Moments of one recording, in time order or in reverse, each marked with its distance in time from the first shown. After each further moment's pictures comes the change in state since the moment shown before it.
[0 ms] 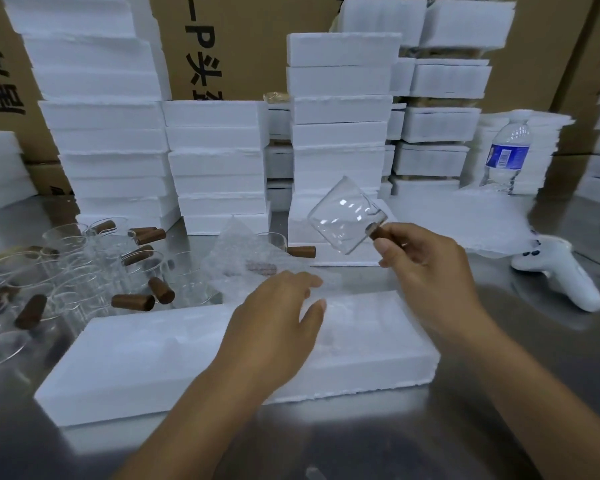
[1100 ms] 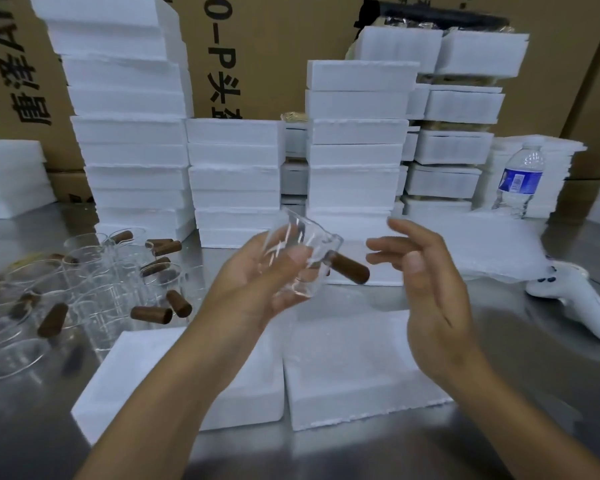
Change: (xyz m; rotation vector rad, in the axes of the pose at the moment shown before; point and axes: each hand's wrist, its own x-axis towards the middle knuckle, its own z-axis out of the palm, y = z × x) left_hand 0.011 -0.010 -0.050 -1.244 0.023 -0.088; right_hand -0.020 -0.036 0.018 0.254 -0.049 -0.178
